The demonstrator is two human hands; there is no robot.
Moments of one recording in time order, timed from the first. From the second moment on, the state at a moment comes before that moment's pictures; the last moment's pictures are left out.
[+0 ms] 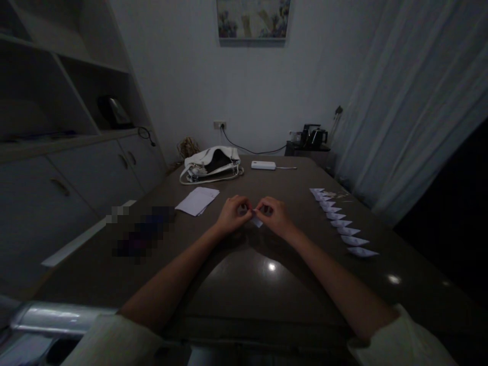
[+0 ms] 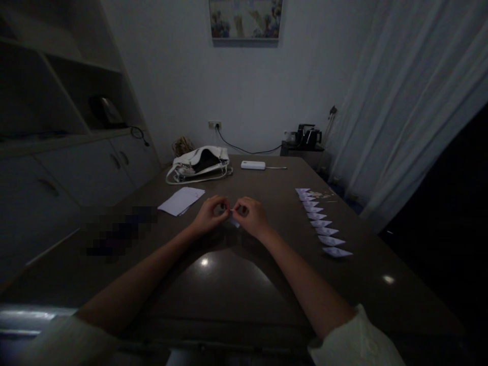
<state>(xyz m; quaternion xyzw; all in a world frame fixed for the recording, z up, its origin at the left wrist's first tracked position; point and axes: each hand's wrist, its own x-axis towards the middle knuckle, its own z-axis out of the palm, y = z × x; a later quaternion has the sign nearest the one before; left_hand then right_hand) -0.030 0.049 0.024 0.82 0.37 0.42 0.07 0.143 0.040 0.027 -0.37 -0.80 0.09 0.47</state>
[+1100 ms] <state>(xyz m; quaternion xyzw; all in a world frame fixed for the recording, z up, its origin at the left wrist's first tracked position) -0.032 0.049 0.028 0.84 0.41 0.36 0.06 0.139 0.038 0.024 -0.33 -0.81 0.07 0.48</state>
